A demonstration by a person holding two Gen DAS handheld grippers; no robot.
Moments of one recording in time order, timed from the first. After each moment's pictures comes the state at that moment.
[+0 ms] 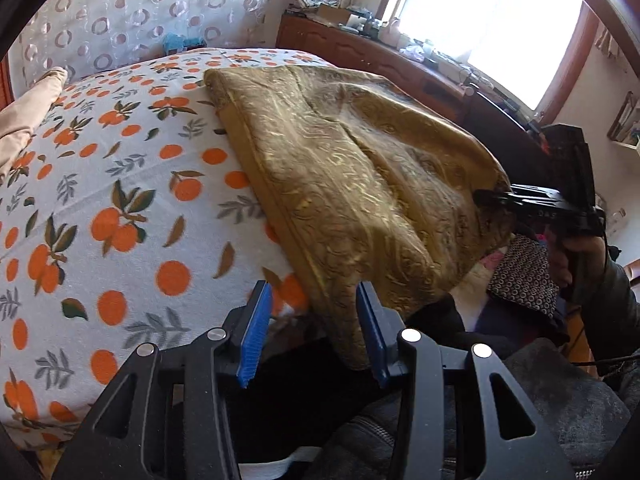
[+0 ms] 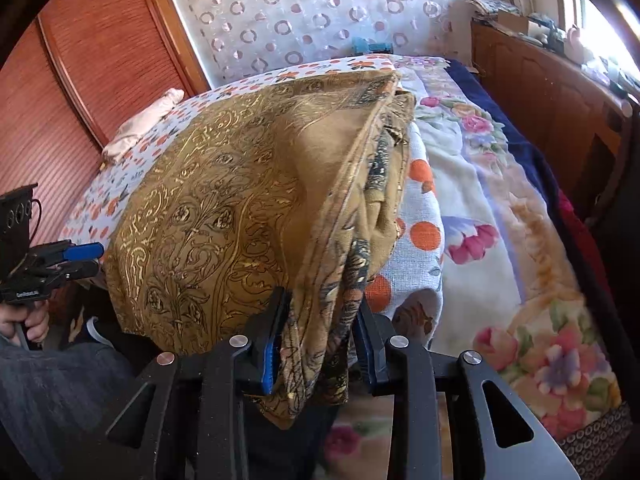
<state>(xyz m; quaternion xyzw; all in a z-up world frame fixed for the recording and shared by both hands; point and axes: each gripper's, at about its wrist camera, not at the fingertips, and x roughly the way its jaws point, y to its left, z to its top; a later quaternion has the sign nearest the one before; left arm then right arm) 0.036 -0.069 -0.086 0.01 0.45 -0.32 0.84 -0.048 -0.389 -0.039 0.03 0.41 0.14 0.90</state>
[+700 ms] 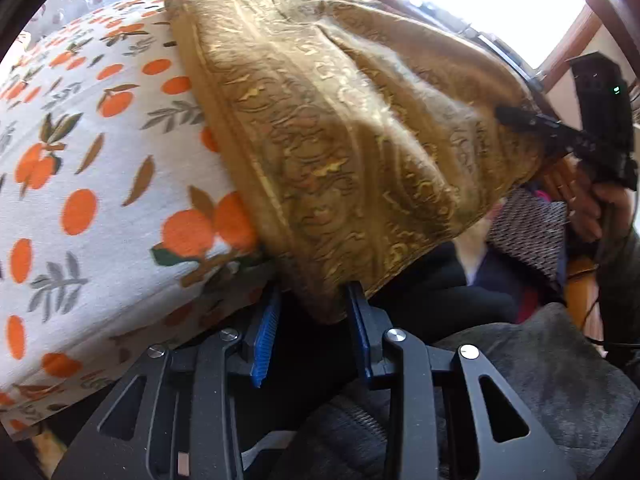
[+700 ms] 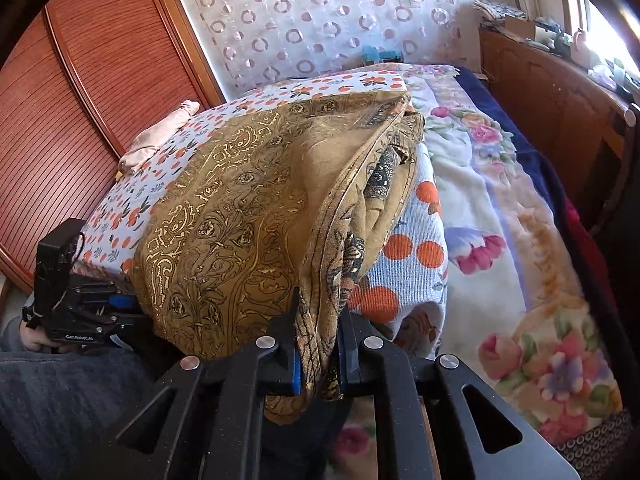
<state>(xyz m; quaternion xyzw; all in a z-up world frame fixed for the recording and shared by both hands) 0.032 -0.097 -0.131 0.03 0.53 -0.34 0.77 -0.056 -0.399 -0.026 0.05 0.40 0.16 0.90</state>
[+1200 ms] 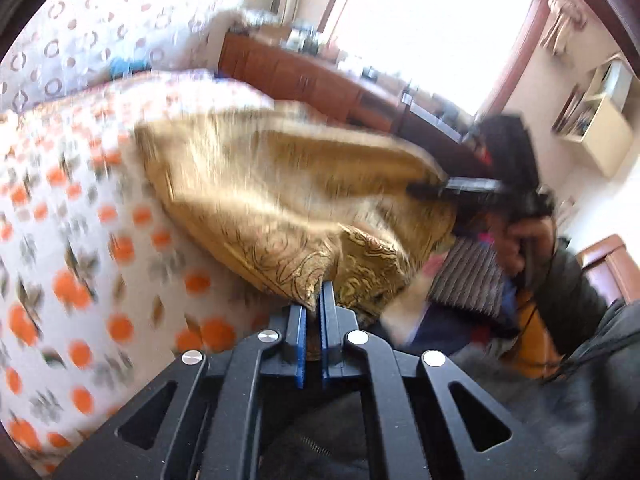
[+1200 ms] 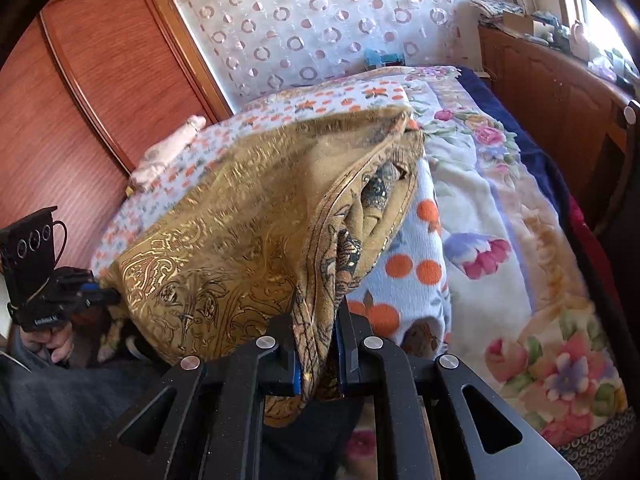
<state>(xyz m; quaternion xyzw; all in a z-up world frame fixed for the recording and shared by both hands) 0.026 -0.080 -0.027 -0.01 0.40 -0.42 0.81 -0.052 -0.404 -0.003 0.08 0.39 0.18 0.90</state>
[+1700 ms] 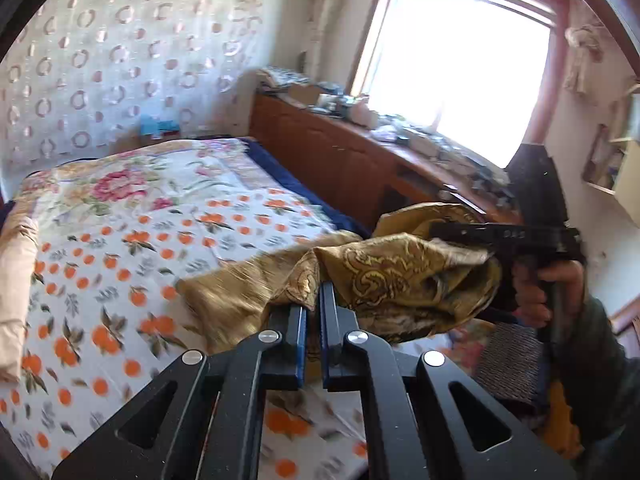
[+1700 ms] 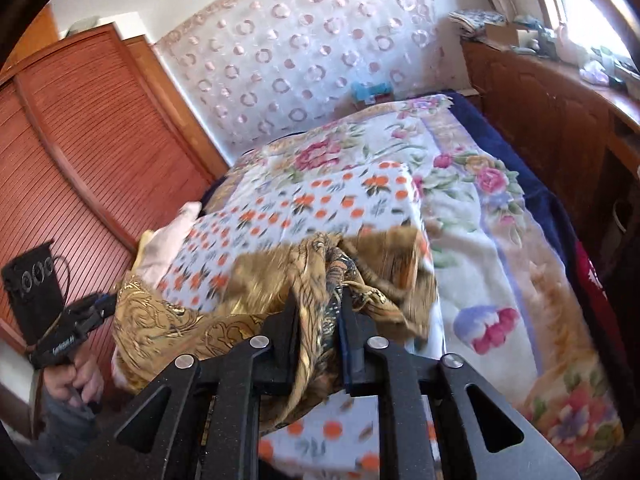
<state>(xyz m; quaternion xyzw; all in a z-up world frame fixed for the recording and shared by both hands) 0.150 -0.097 0.042 -0.01 0.32 -0.35 0.88 0.055 -0.408 0.079 0.15 0.35 0.15 0.91</state>
